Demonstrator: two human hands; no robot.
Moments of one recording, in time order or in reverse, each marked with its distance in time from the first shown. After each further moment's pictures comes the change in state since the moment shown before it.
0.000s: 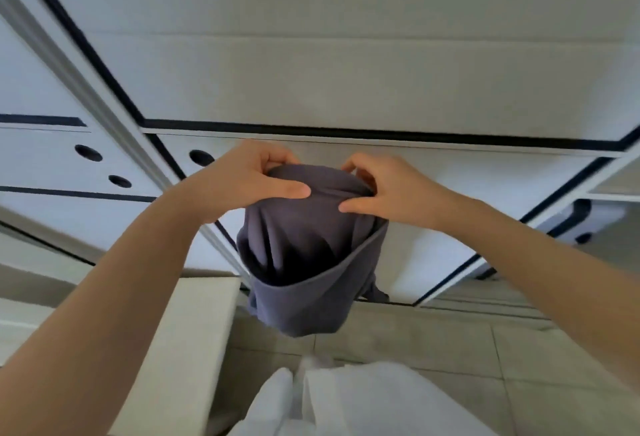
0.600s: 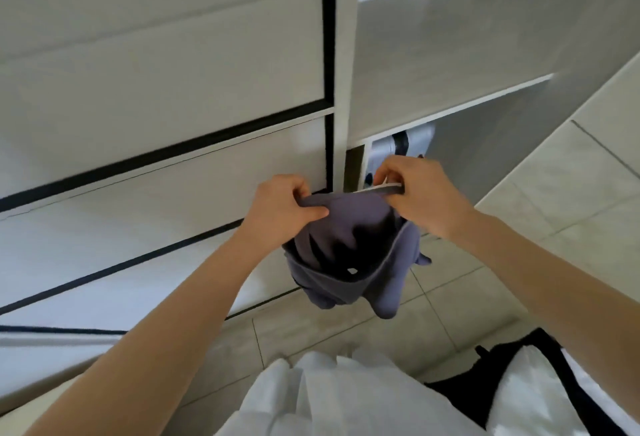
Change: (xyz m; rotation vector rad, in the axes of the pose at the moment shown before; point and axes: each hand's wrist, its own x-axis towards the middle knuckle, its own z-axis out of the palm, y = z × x) left_hand 0.138 0.080 0.301 0.333 -0.095 0.164; right_hand -0.235 0.193 -0.086 -0.099 0.486 0.571
